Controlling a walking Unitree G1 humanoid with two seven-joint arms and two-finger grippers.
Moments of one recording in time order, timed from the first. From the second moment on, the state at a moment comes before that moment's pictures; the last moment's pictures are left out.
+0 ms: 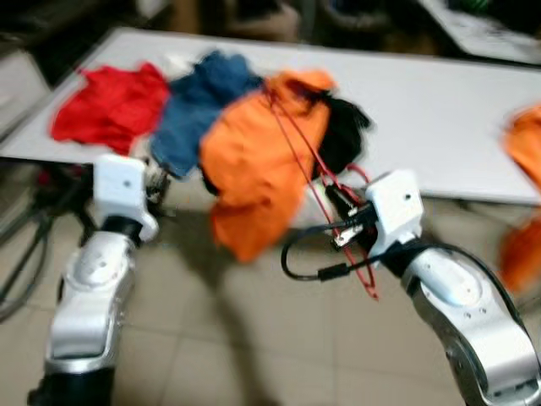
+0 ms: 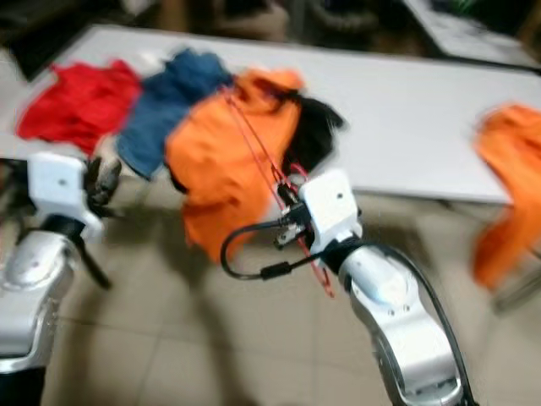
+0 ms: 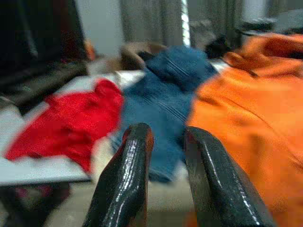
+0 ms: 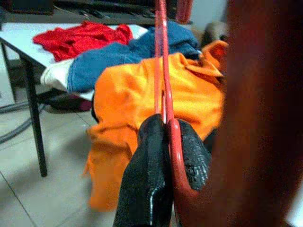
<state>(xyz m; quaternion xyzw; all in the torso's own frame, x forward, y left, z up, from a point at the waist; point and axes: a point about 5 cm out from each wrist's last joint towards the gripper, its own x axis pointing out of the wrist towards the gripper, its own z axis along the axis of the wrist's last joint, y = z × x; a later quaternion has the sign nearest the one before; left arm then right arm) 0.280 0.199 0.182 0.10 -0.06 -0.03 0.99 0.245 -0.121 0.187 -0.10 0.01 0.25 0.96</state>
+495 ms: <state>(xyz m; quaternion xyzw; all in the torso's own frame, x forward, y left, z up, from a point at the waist) 0.294 0.193 0.193 0.09 -0.07 -0.06 0.99 0.242 -0.127 0.186 -0.09 0.00 0.21 0.97</state>
